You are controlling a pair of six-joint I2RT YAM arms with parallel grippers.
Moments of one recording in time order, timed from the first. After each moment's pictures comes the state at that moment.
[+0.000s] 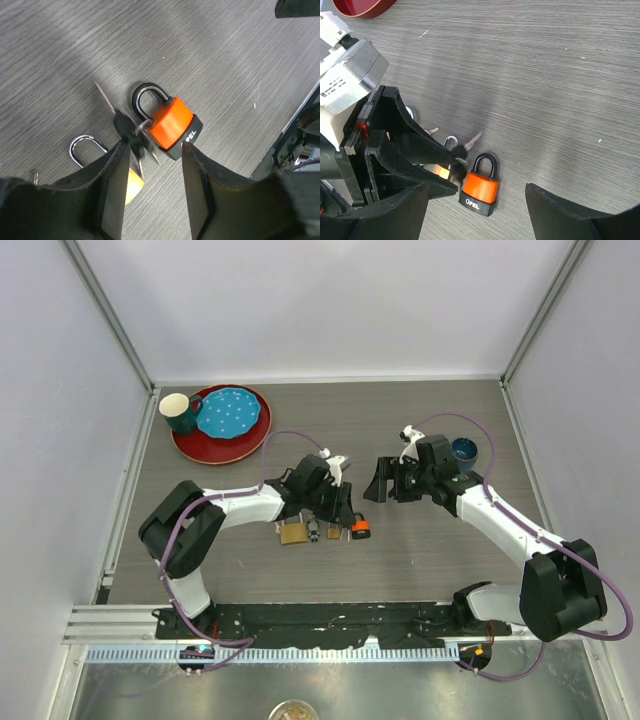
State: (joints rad) left arm -0.78 1.76 0.97 0.03 0.36 -0.49; right arm 0.35 1.27 0.81 -0.31 -0.38 0.34
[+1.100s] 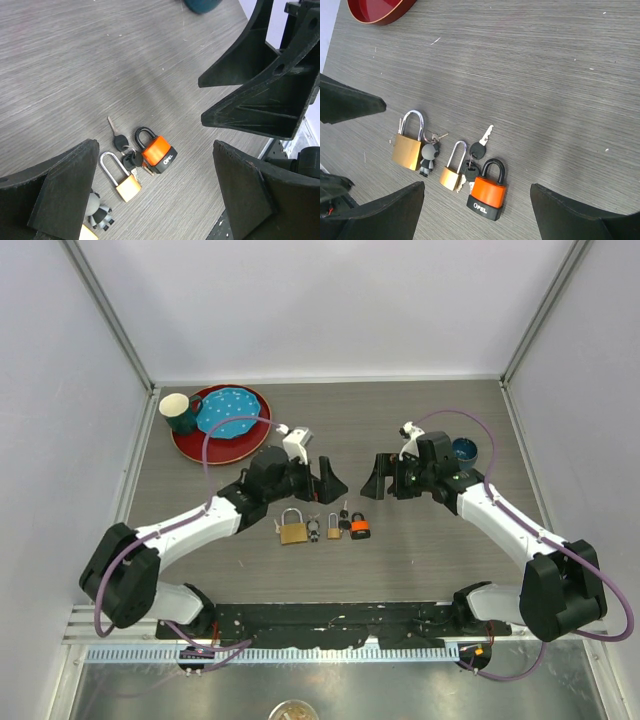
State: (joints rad) left arm -0.70 1.39 0.81 0.19 0.23 -0.52; right arm 0.35 1.27 0.83 -0.31 -0.40 0.34
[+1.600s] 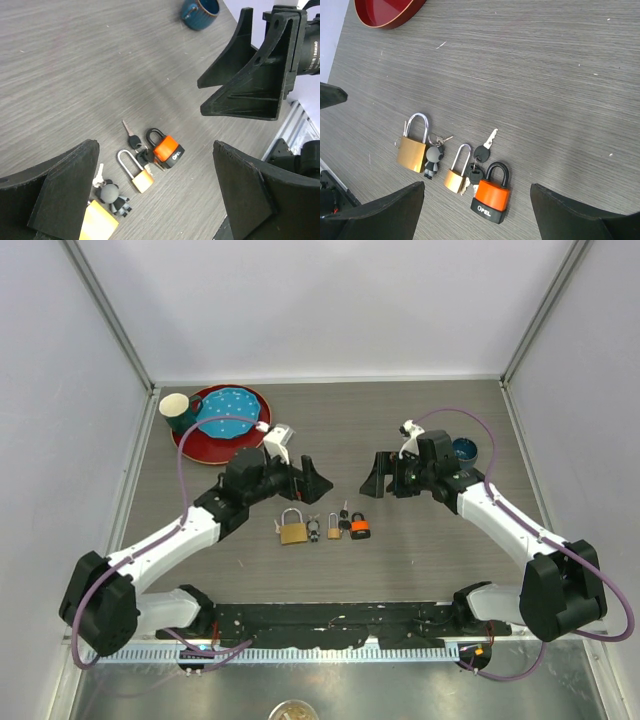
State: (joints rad) left arm -0.62 1.22 0.75 0.16 0.27 -0.45; right arm 0.35 1.27 0.84 -0.30 -0.42 0.35
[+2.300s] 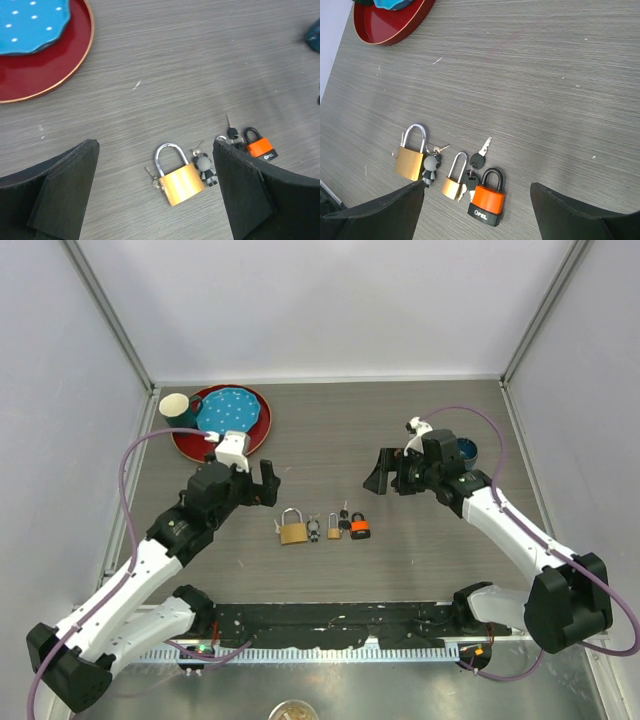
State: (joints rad) left arm -0.59 0.87 0.77 -0.29 -0.18 -0.26; right arm 0.35 1.22 0.84 -0.30 -0.36 0.36
